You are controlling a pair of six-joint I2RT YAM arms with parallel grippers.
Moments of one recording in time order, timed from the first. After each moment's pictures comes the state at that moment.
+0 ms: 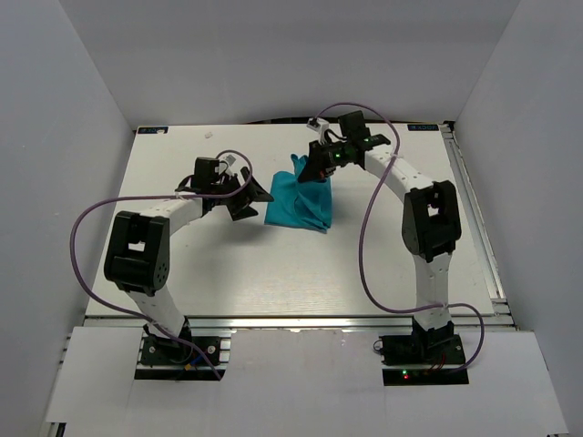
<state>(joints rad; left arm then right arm) -0.20 1.74 1.06 -0.08 0.63 -0.75 0.40 2.12 1.81 -0.49 -0.87 0.00</state>
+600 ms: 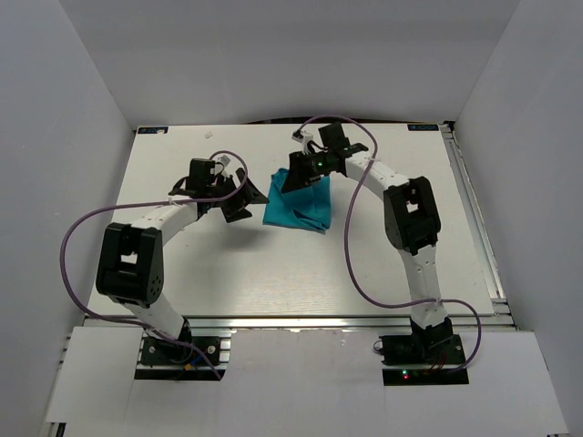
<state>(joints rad) -0.20 1.65 1.02 -0.15 0.56 -0.72 0.47 2.27 1.87 -0.43 -0.83 0.10</state>
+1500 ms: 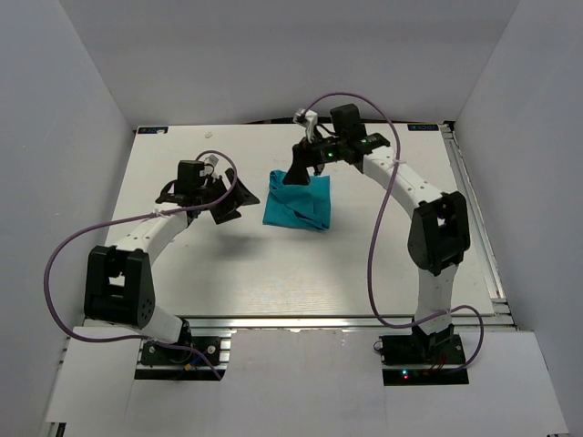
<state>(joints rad) -0.17 1.49 0.97 -0.24 0.48 -0.69 0.50 2.00 1.80 -0.44 -0.87 -0.09</state>
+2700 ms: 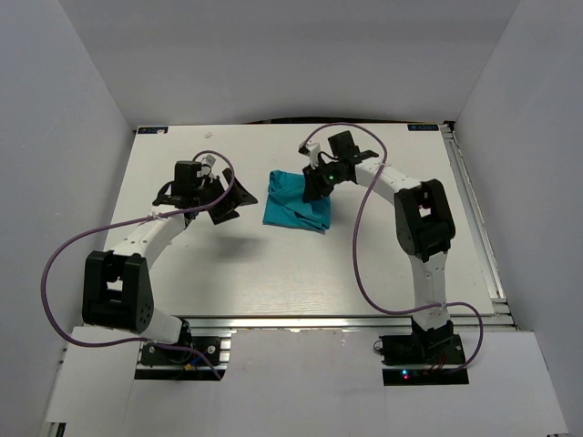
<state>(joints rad) -0.16 1.46 0.96 -0.25 0.48 -0.68 0.45 2.15 1.67 -0.46 -0.67 -0.29</state>
